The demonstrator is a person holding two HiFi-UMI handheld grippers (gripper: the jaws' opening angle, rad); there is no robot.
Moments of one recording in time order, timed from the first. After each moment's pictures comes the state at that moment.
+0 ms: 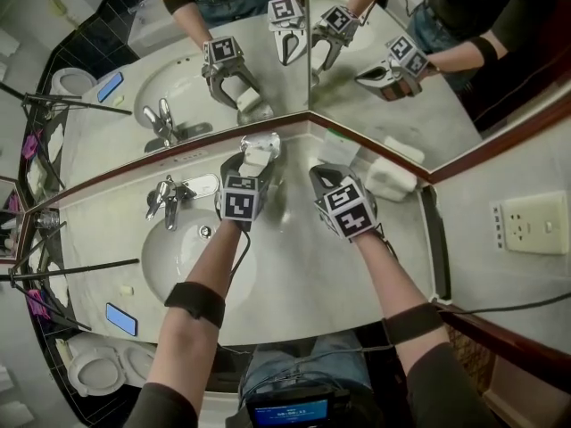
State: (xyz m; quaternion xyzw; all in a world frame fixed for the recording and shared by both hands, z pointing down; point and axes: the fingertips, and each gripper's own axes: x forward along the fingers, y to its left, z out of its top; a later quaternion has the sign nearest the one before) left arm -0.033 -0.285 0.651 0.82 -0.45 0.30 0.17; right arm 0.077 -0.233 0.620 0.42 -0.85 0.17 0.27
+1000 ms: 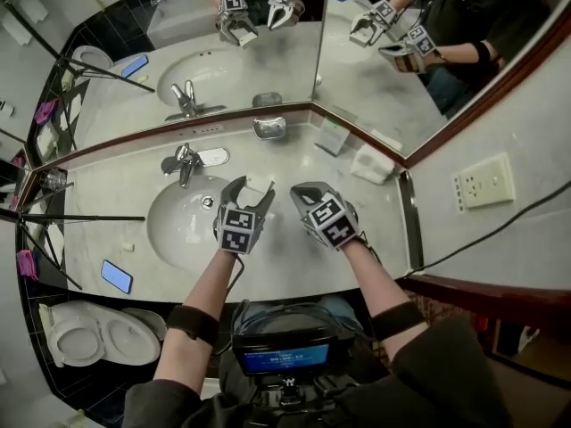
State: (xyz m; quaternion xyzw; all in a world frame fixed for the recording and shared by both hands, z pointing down) left arm -0.055 -0.102 0.564 0.85 -0.45 0.25 0.13; right arm 0.015 -0.088 0.555 0.32 -0.89 0.13 0.29
